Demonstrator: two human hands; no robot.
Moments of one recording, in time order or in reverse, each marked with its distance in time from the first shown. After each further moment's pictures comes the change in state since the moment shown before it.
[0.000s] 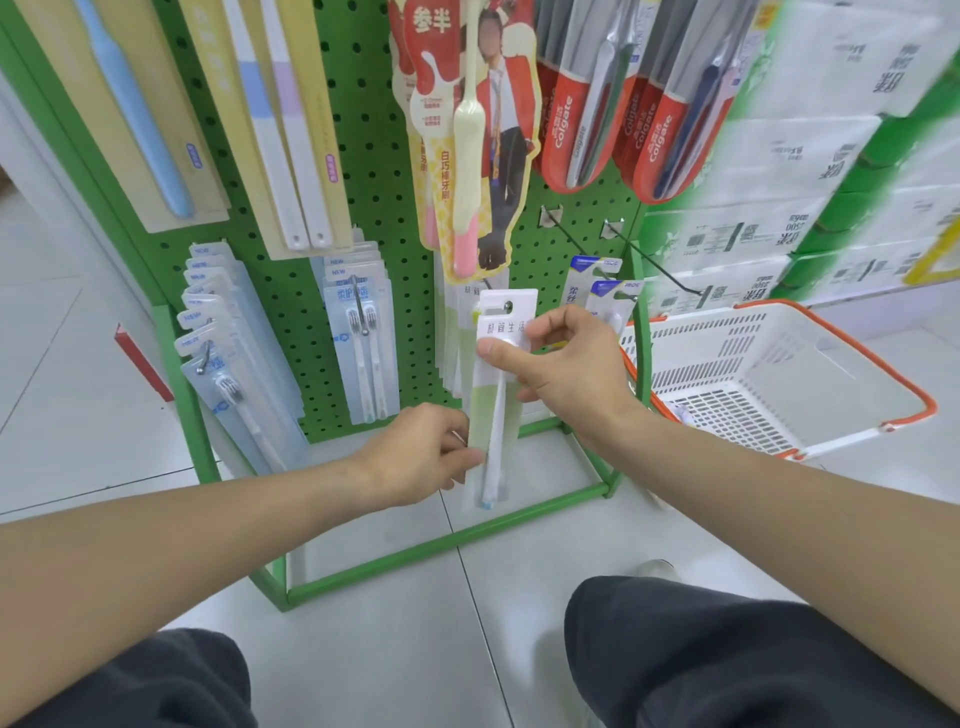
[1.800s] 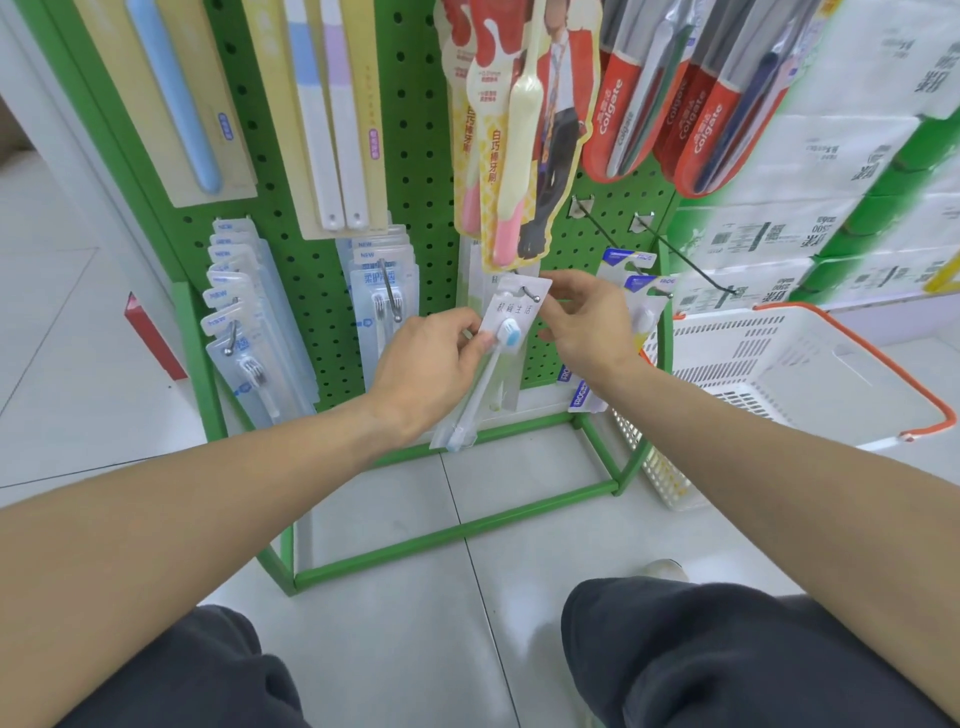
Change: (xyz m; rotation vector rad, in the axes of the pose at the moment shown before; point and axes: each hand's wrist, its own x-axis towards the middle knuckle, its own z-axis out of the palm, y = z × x) left_hand 0.032 0.012 -0.035 0.145 0.544 0.220; right_hand 0.057 0.011 0.019 -0.098 -0.017 -0.113
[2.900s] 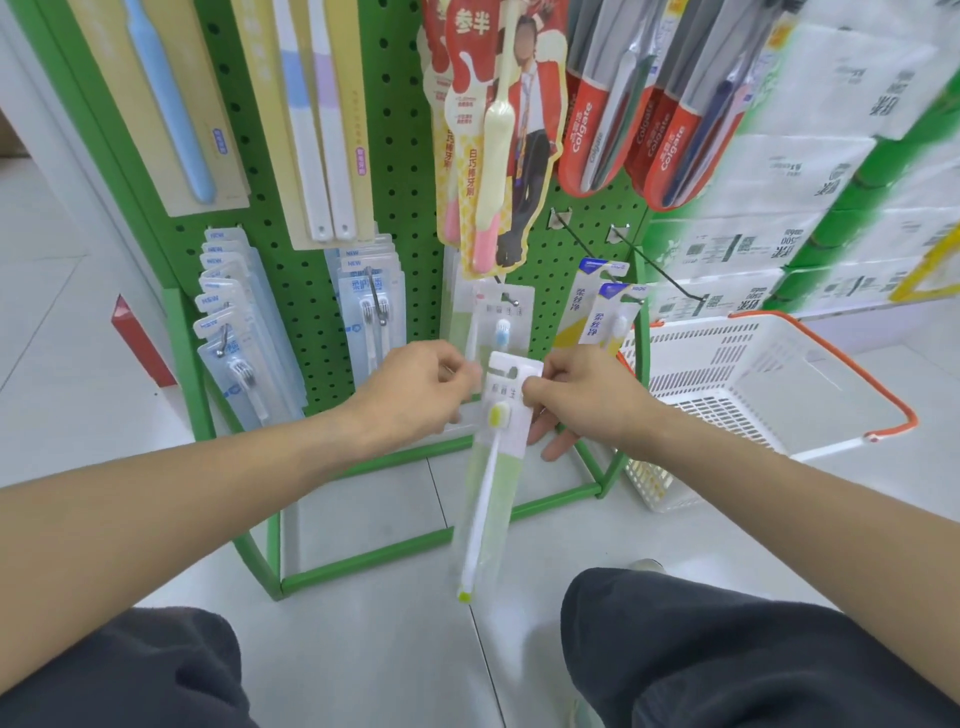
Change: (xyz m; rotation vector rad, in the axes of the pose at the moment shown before) left_hand -0.025 0.022 -0.018 -0.213 -0.297 -0.234; right_hand -0.069 -0.026 -0.040 -0.200 -0.438 0.260
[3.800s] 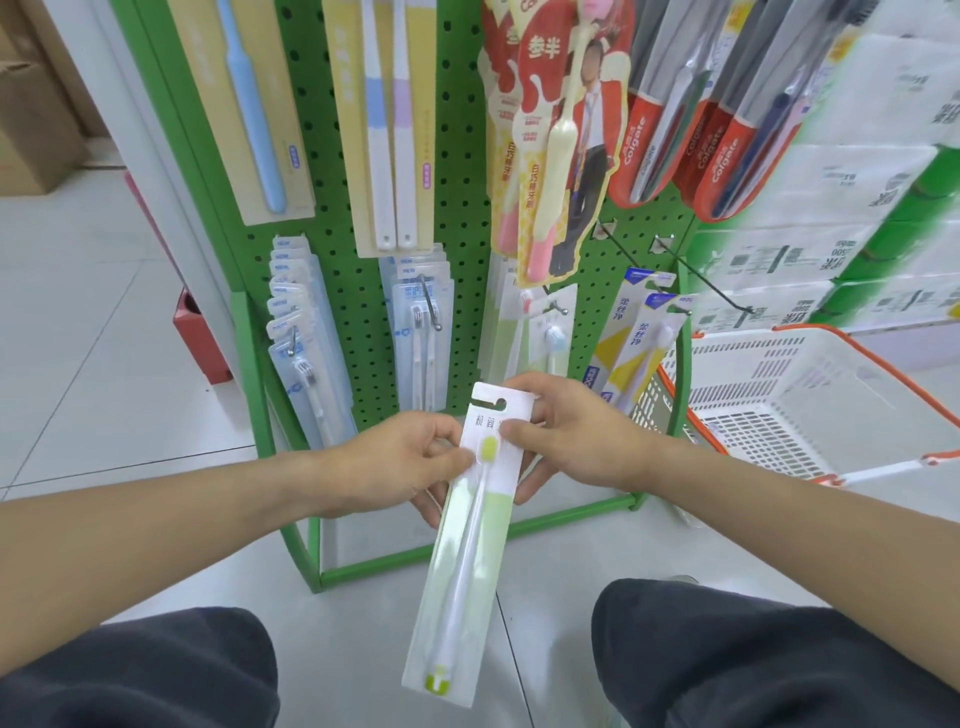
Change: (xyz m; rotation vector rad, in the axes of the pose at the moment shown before) left_hand -0.060 -0.032 -0.030 -0.275 -0.403 -0.148; right_hand -0.002 -0.001 0.044 0.166 -0.288 -0.176
